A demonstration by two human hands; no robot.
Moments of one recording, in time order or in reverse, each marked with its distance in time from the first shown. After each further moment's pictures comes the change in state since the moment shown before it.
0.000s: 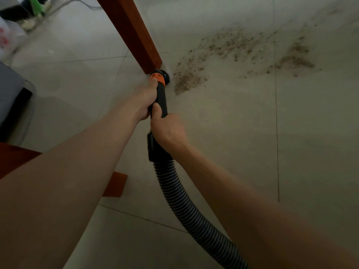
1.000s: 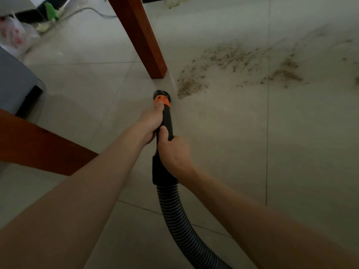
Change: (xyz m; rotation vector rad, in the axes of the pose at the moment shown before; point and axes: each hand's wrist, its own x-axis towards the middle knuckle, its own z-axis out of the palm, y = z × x) left_hand -0.038 -0.044 -0.009 0.018 0.018 -0.061; right_hand -0.064 0.018 -0.001 -0.021 -0.036 0.067
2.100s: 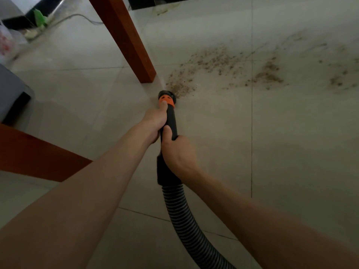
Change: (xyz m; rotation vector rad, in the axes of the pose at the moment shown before) left_hand -0.008 0.015 0.036 -0.010 -0.022 0.022; right_hand -0.014 0.006 -0.037 -0.048 0.080 -0.021
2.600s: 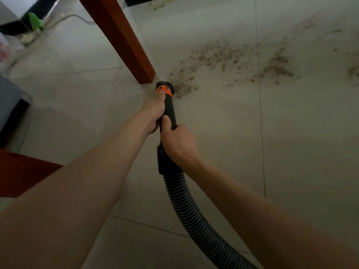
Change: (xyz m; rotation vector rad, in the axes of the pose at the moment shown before) left_hand 0.030 0.026 0.001 0.008 0.006 0.041; right_hand 0.044 -0.016 0.001 0.031 -0.004 -0.006
